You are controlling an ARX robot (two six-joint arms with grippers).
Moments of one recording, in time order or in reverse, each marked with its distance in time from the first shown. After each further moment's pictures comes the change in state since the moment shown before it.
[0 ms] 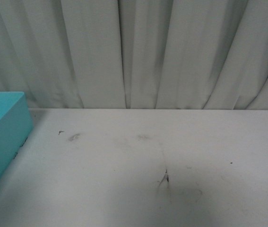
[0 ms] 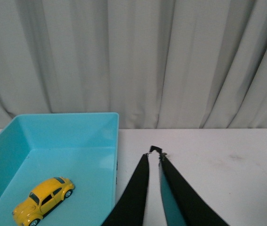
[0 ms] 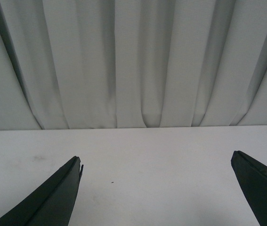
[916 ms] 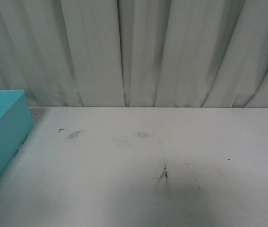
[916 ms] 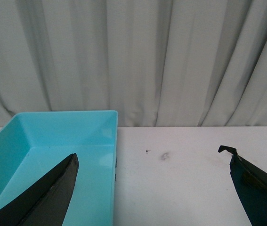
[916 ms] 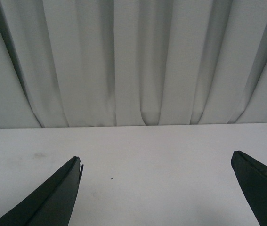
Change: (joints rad) left arm 0.000 0.000 0.000 0.000 0.000 0.000; right arm 0.000 0.000 0.000 0.000 0.000 0.000
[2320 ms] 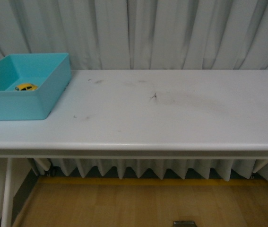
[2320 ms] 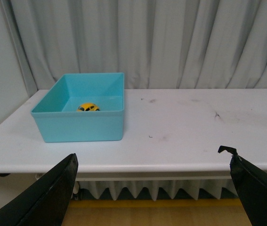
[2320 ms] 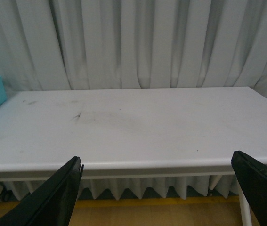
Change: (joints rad) left arm 0.000 0.000 0.000 0.001 0.000 0.000; right arm 0.001 0.000 0.000 0.000 0.000 0.000
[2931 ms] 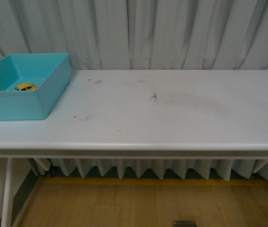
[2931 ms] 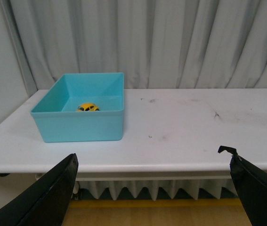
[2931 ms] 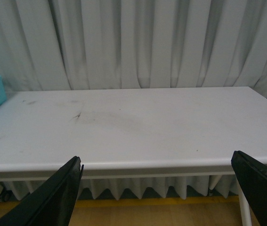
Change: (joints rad) left arm 0.000 0.000 0.000 0.000 0.000 0.000; right arm 0.000 0.000 0.000 0.000 0.000 0.000
